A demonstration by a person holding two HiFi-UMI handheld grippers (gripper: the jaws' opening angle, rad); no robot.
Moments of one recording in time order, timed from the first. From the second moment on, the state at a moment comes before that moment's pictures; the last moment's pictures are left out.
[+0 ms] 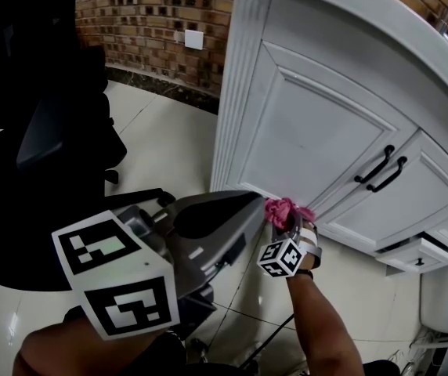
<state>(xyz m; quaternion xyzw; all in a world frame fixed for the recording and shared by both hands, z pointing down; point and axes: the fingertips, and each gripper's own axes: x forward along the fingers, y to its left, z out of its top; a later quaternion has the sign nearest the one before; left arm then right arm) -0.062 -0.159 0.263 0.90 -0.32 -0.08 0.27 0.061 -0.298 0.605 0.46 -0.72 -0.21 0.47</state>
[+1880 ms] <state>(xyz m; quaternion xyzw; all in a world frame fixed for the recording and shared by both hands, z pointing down) -0.140 -0.166 0.222 0.87 -0.41 -0.18 0.21 -0.067 -0.336 0.179 0.55 -0.66 -0.43 0.28</state>
